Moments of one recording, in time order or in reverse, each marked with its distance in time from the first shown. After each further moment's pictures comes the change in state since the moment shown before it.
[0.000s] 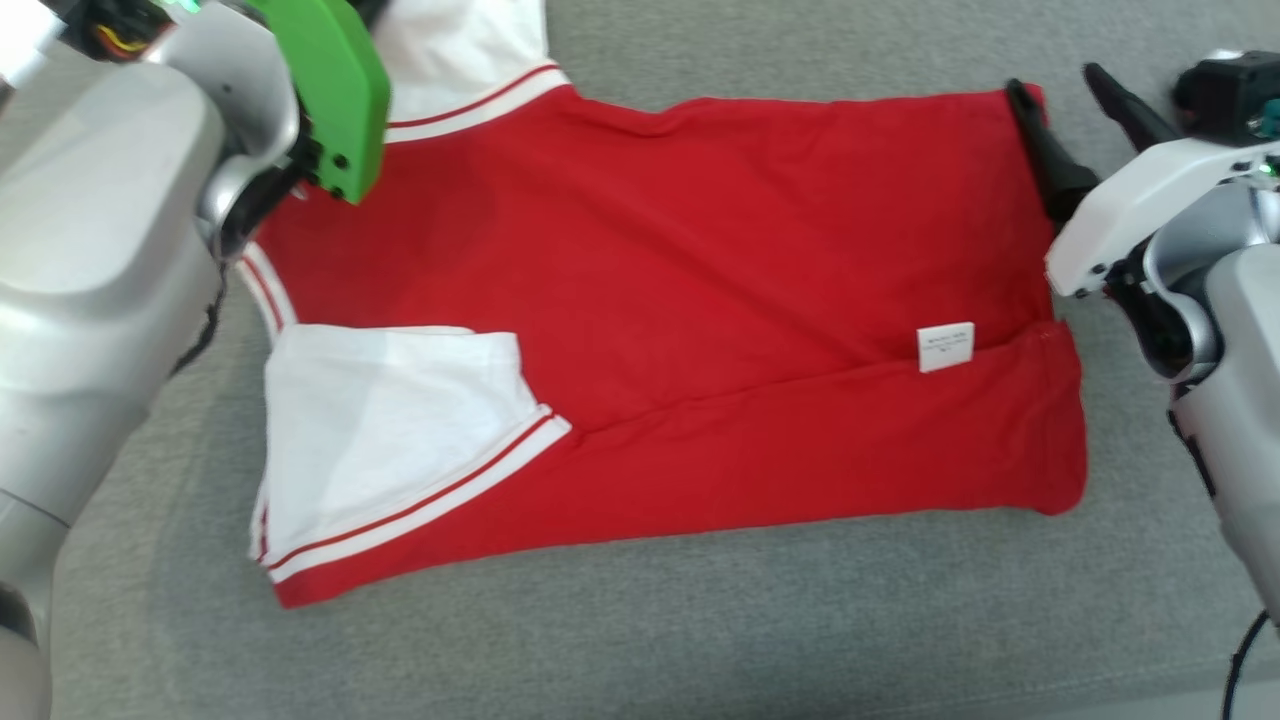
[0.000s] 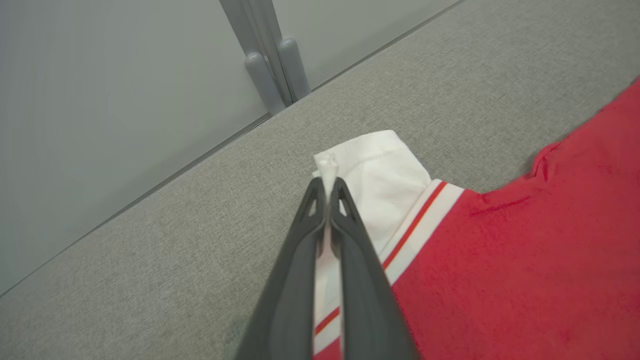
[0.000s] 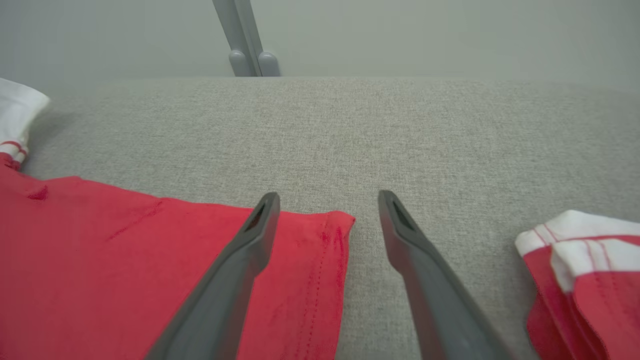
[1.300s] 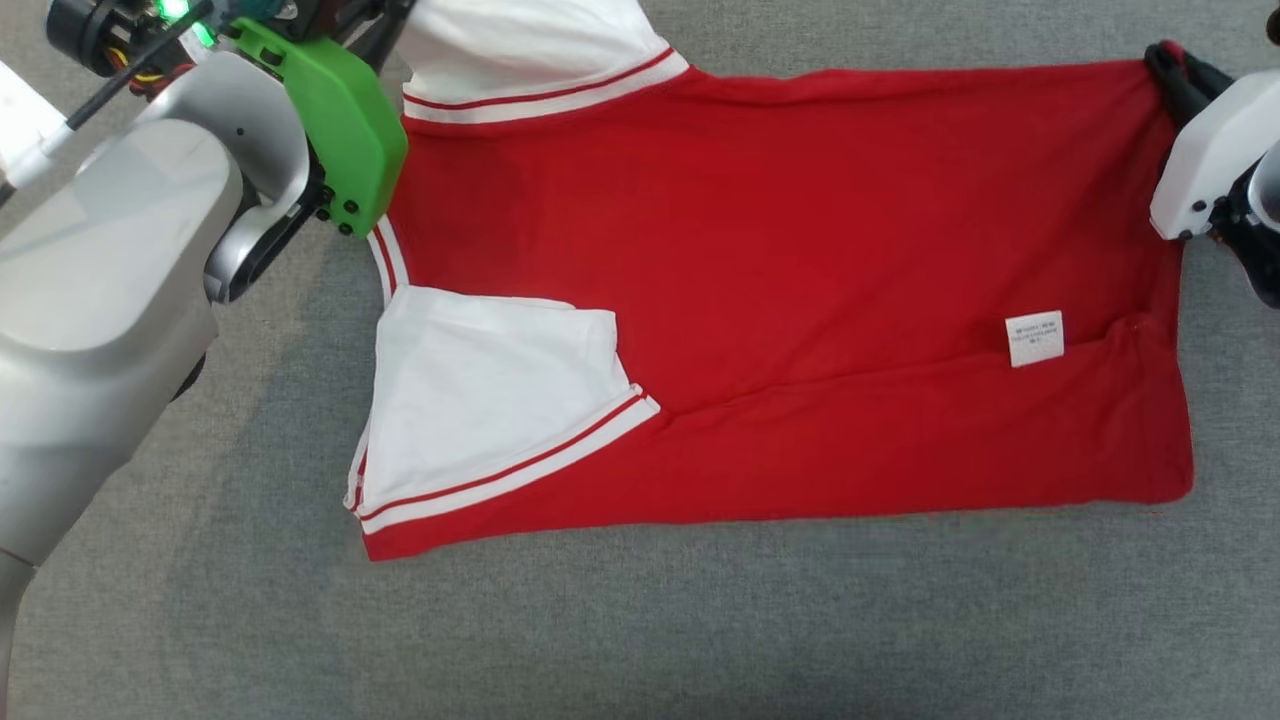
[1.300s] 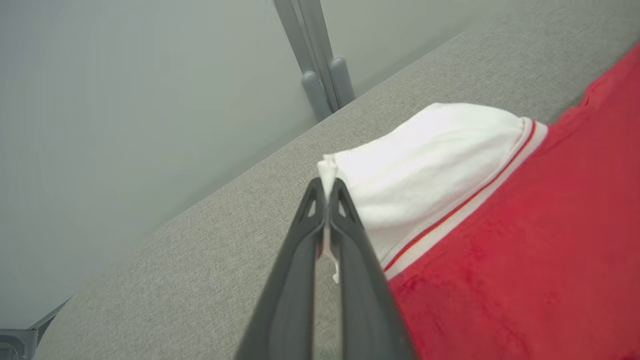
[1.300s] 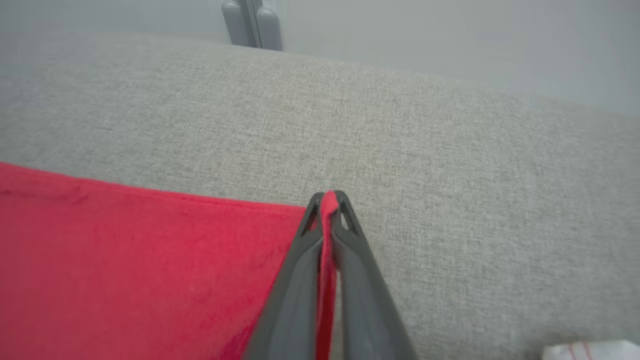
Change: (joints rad) left arm 0.048 0.074 -0.053 -0.165 0.063 0.093 -0.141; right arm -0.226 -0.178 0.281 0.283 0.173 0.000 0.013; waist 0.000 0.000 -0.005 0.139
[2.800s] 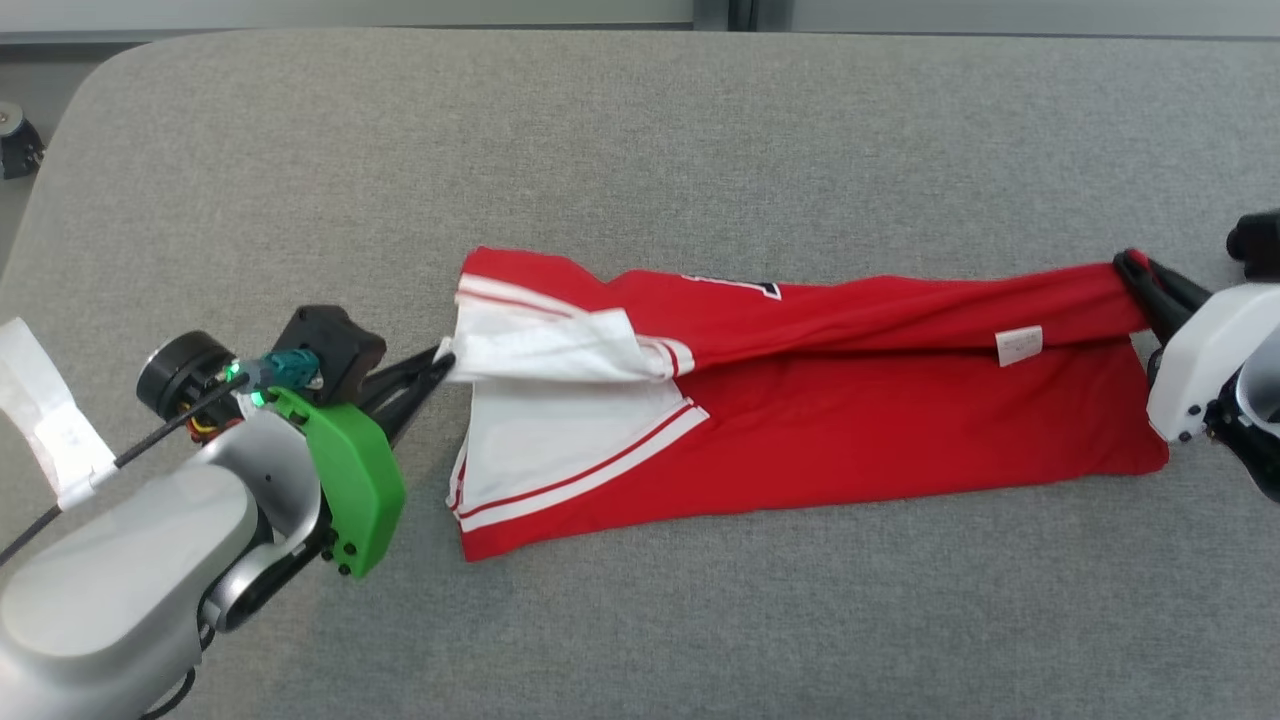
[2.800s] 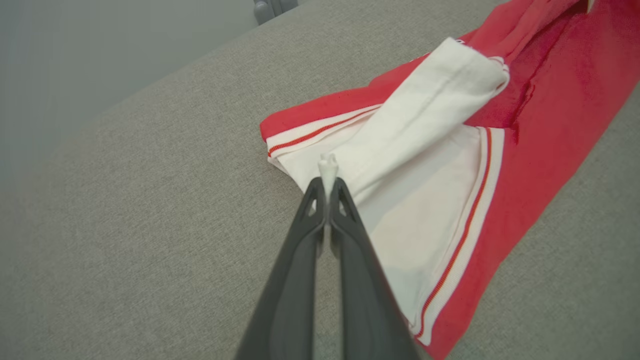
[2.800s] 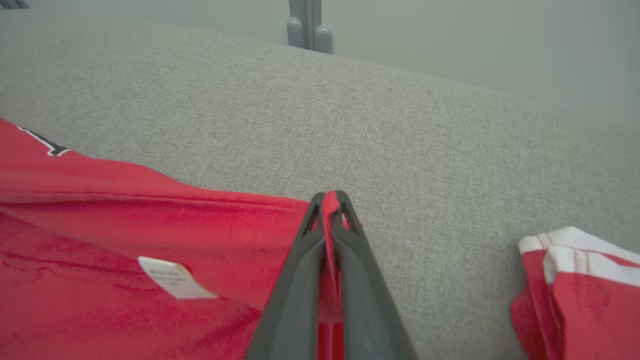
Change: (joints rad) left arm 0.400 0.235 -0.100 -0.361 -0.106 0.047 -0.013; right arm 0.260 -0.156 0.212 -0.156 0.209 0.000 -0.131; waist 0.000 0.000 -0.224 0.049
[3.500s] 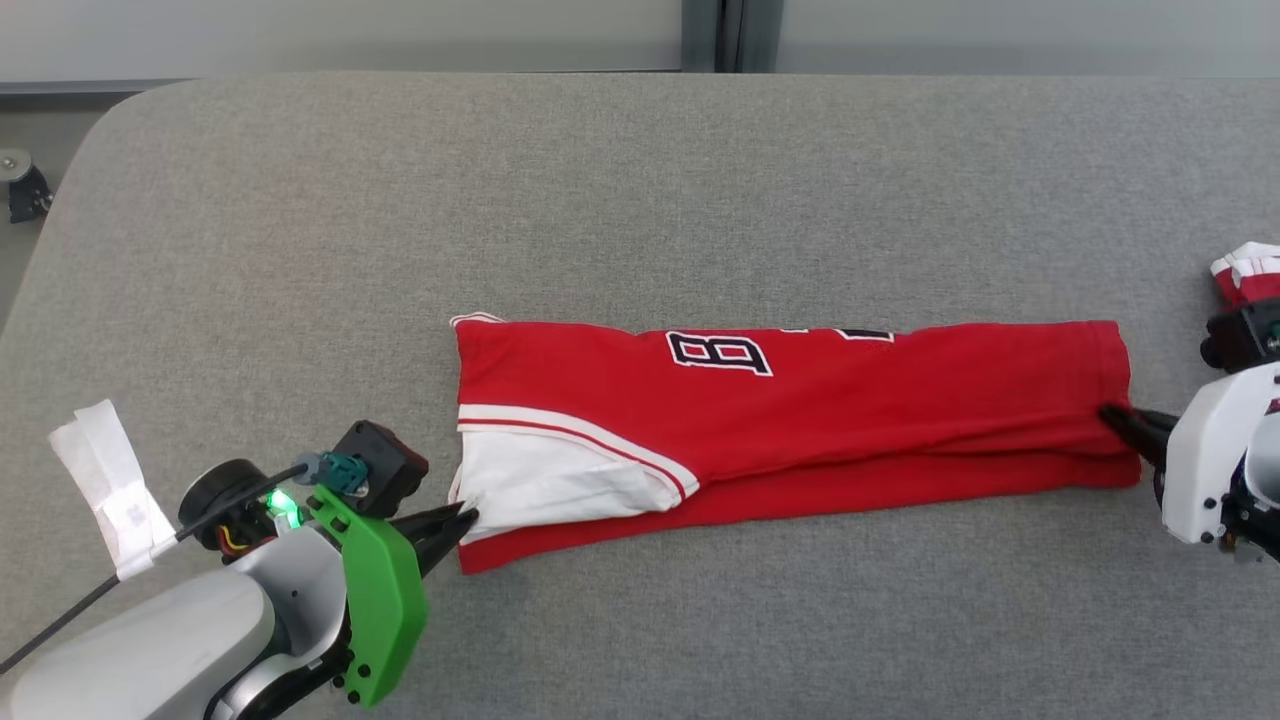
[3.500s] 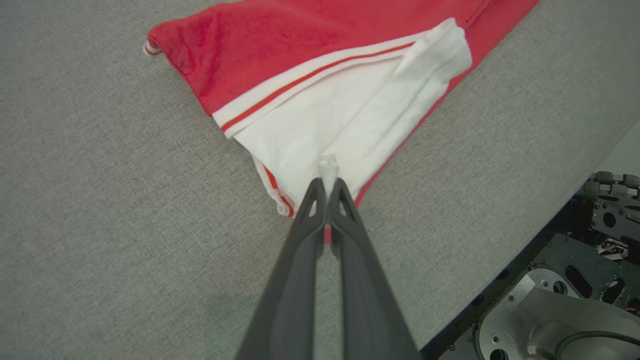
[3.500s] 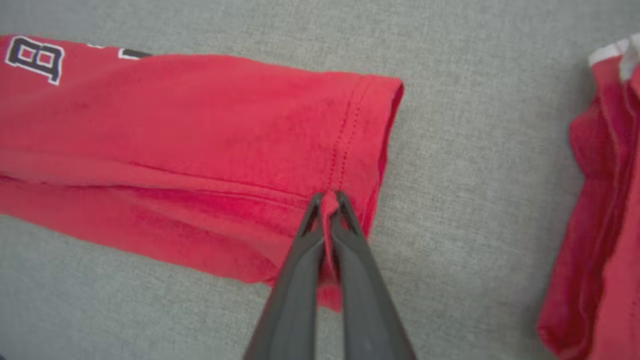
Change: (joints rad) left arm 0.130 0.070 -0.056 -0.164 -0.078 -0.008 0.184; right arm 0.130 -0.125 0.099 -0.175 0.235 0.000 0.269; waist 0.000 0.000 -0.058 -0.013
